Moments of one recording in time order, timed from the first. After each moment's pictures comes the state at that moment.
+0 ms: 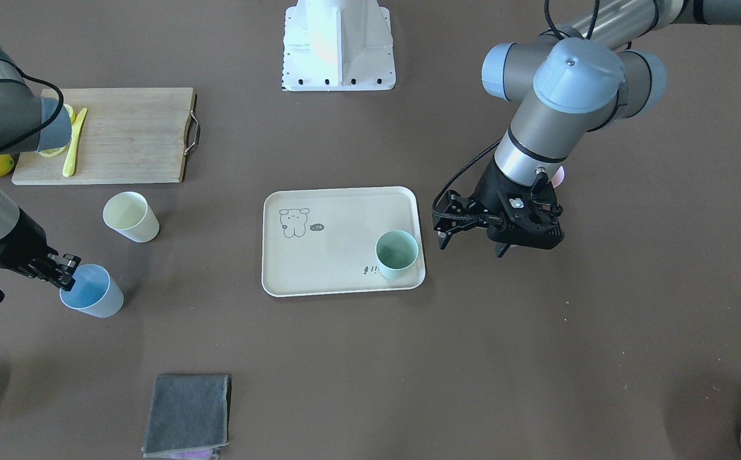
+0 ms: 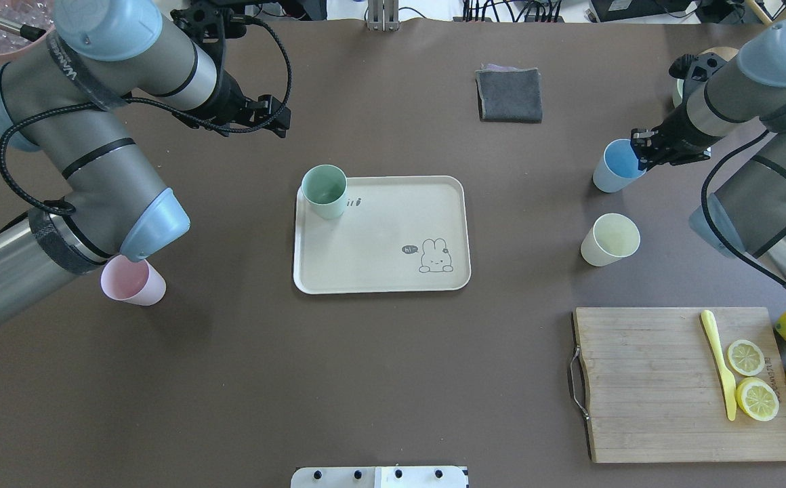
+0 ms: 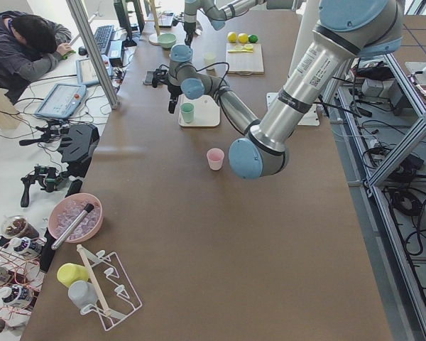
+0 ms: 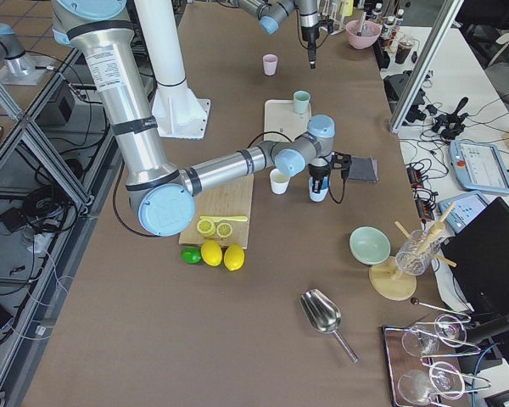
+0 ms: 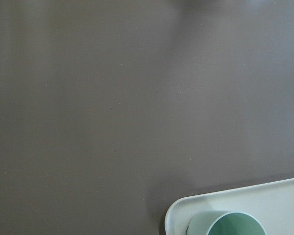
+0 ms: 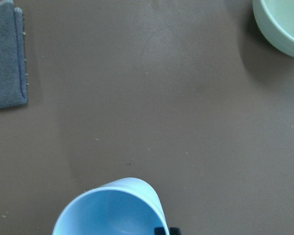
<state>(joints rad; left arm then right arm) -0.87 -2.19 -1.64 -1.81 -2.05 -0.96 1.02 -1.25 1.57 -1.25 2.12 1.01</state>
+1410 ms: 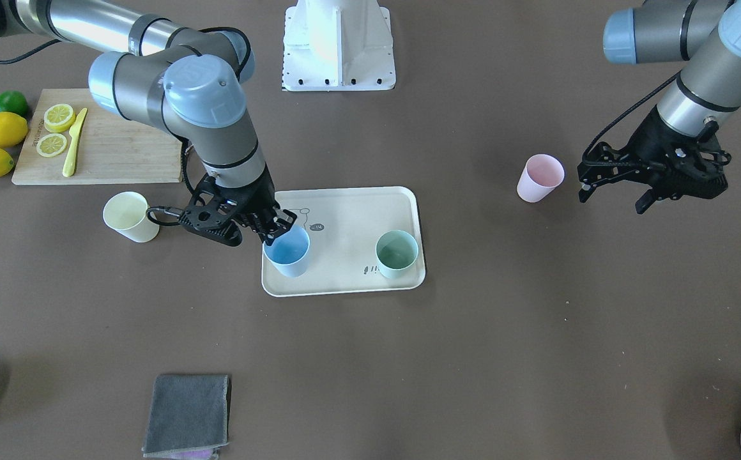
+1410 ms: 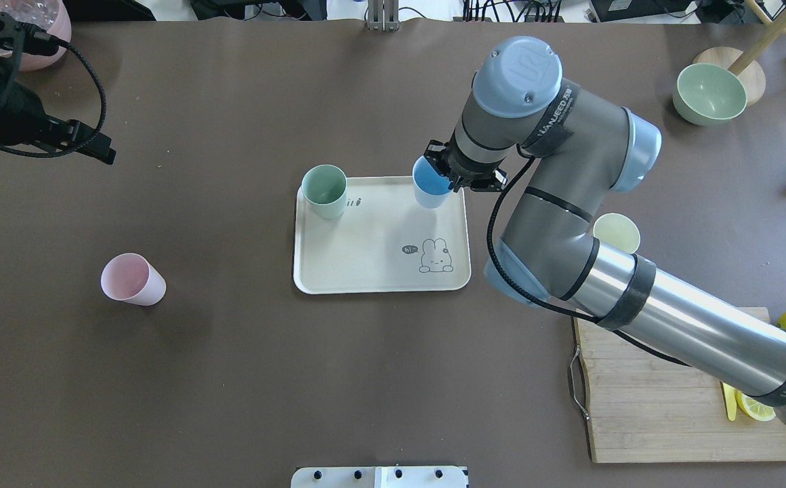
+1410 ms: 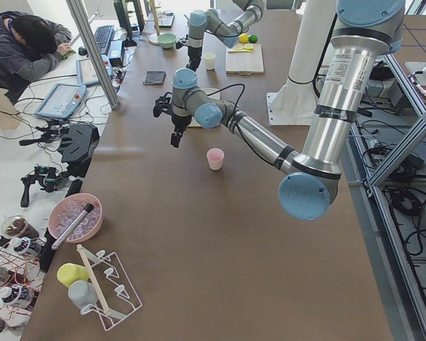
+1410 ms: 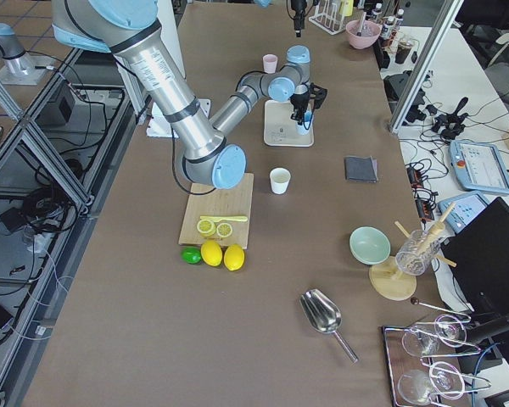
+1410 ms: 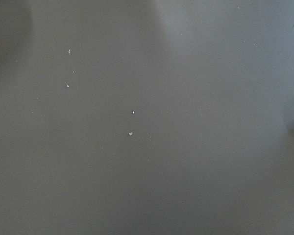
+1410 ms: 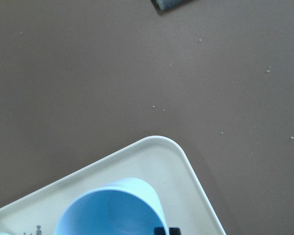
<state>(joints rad) -1.04 -1.81 -1.90 -1.73 -2.15 -0.63 0.67 -0.85 1.57 -1.50 1.91 1.54</state>
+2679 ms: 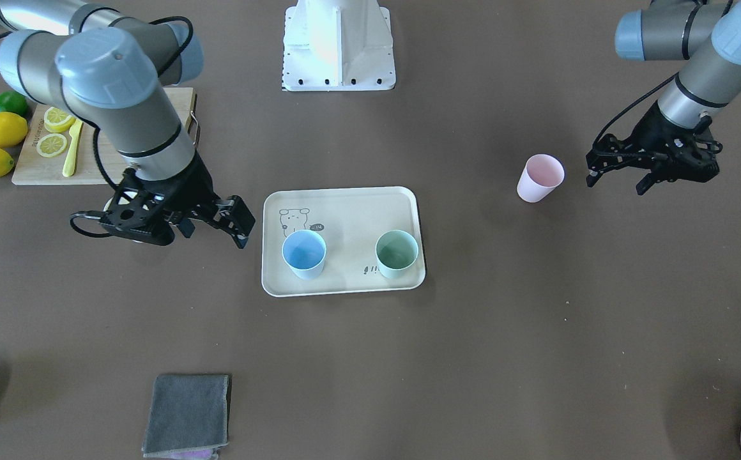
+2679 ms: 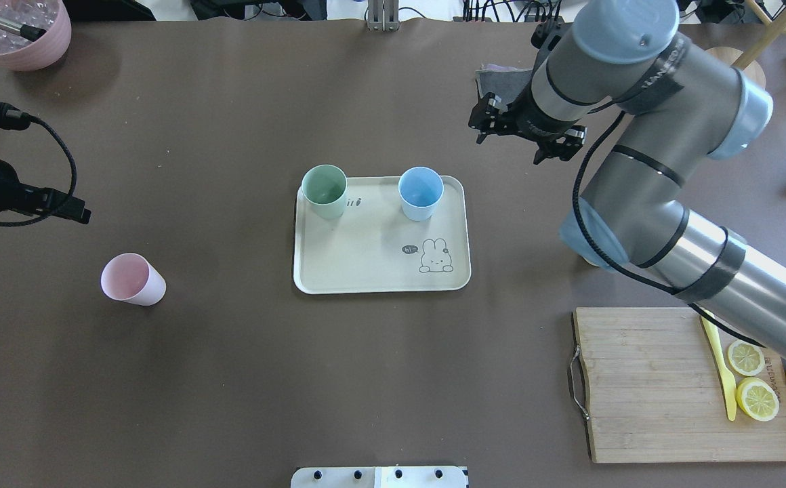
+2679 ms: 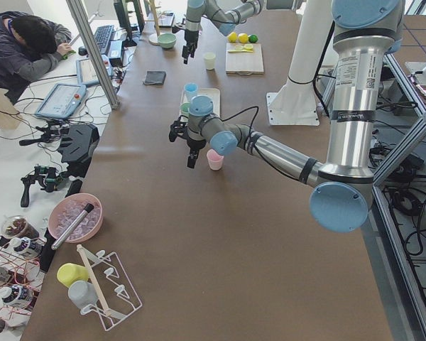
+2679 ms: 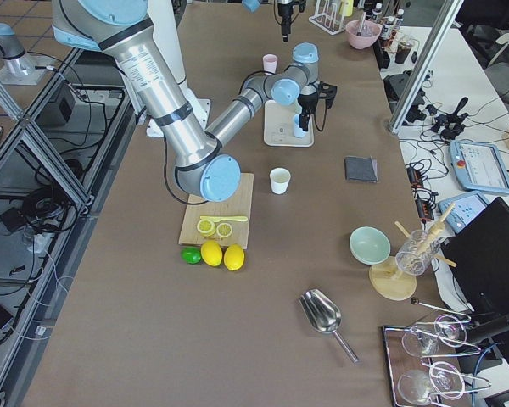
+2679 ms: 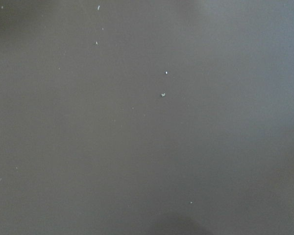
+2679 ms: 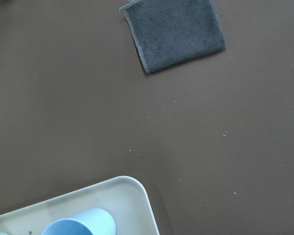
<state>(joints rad) -0.94 -1.58 -1.91 -1.97 -2.12 -0.77 0.85 -1.00 1.73 -1.50 2.04 1.31</state>
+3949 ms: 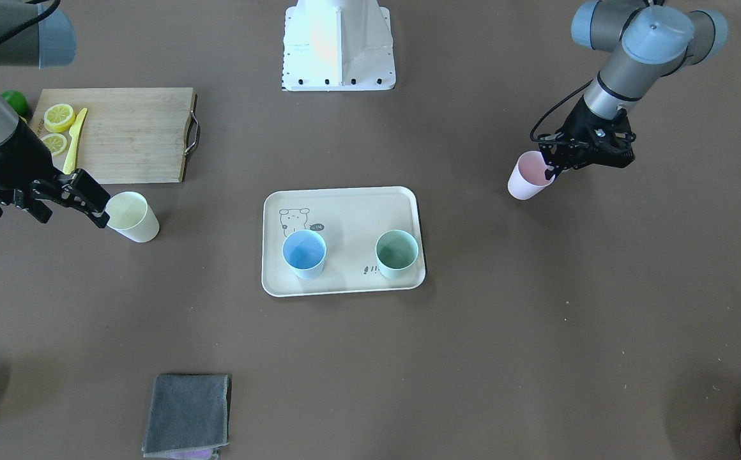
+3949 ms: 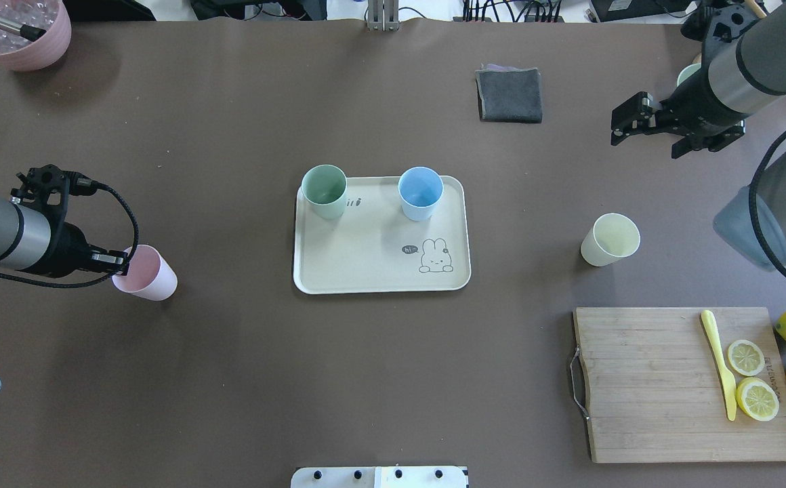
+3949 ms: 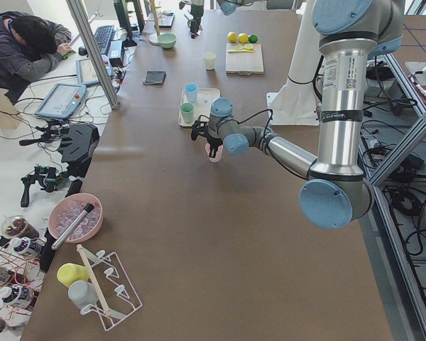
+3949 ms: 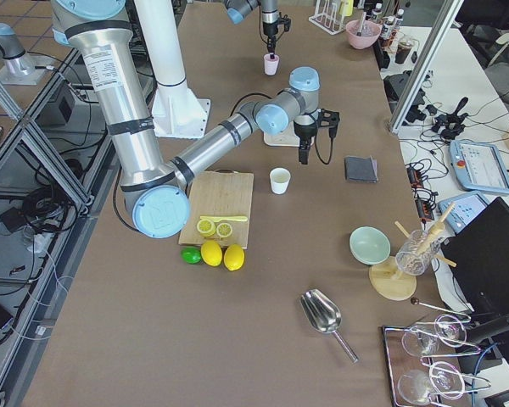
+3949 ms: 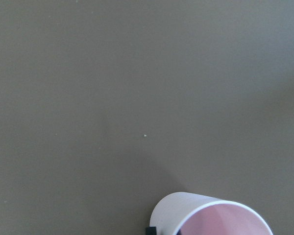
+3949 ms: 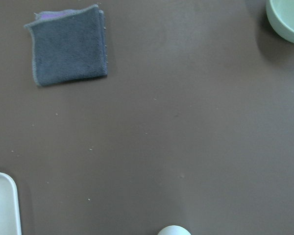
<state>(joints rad) -0.74 -1.59 -1.95 -2.04 -2.02 -0.96 1.02 -1.31 1.91 -1.51 2.14 0.99</state>
